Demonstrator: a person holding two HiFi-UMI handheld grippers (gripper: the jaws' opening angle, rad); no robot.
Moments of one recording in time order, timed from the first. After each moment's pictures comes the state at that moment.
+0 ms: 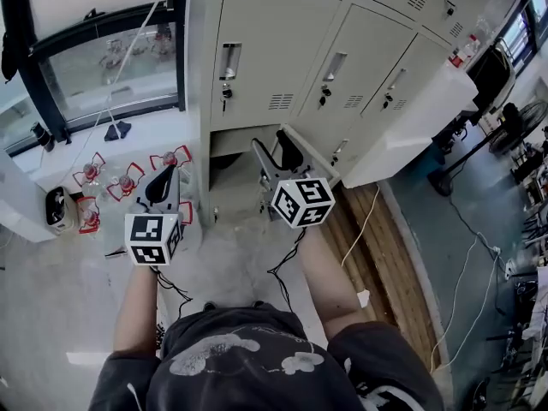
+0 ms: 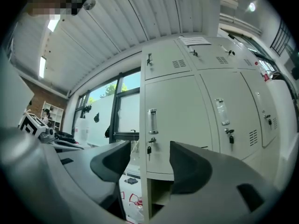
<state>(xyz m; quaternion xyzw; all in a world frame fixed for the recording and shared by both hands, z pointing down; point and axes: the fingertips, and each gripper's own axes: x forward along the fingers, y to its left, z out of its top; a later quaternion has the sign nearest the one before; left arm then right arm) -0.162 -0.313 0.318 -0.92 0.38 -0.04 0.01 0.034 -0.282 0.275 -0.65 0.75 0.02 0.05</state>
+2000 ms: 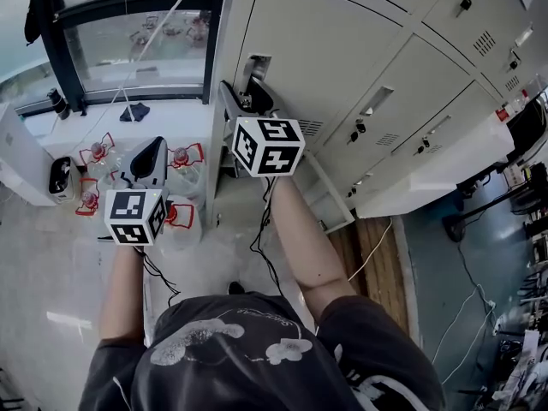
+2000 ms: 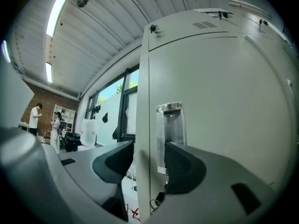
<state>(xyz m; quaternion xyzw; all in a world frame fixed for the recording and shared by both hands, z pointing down) -0.165 -0.416 0.300 -0.88 0.47 -0.02 0.01 -0.018 -0.471 0.221 -0.59 0.81 0.01 0.04</state>
